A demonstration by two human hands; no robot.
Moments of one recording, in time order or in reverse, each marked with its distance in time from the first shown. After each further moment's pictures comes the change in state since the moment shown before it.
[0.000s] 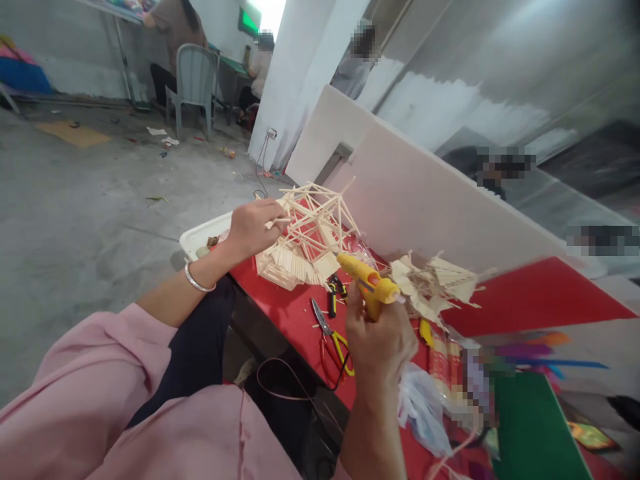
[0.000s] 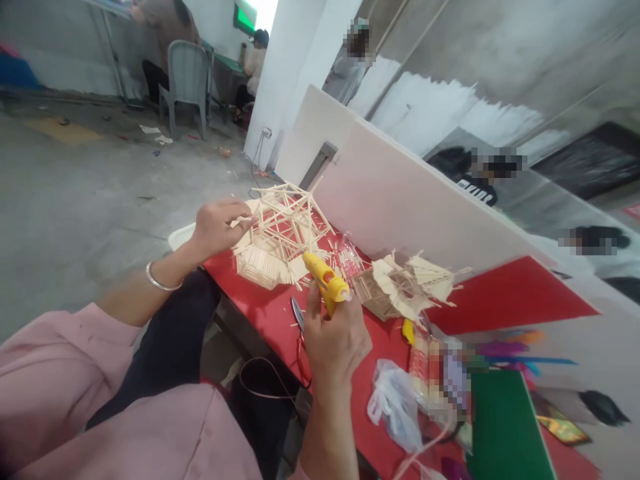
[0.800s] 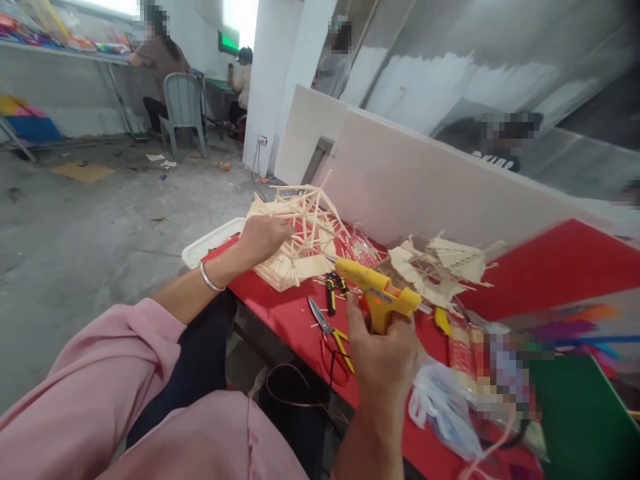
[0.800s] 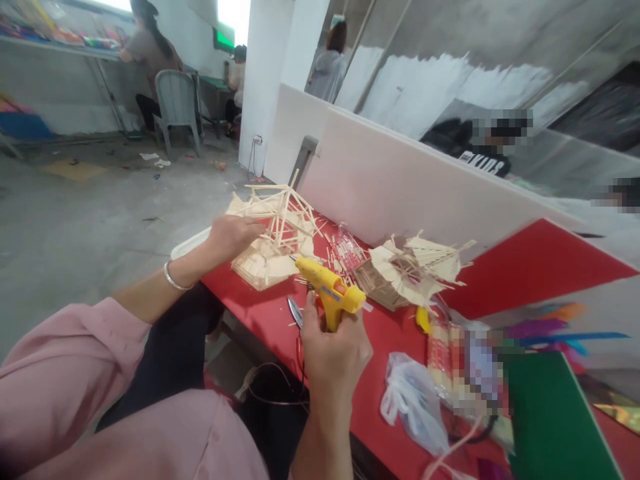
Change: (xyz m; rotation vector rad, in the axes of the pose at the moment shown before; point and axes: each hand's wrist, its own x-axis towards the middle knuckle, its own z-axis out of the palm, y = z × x) left_hand 0.014 0.003 0.065 0.086 -0.163 0.264; right_hand -0.006 0.023 -0.013 0.259 -0.101 0.392
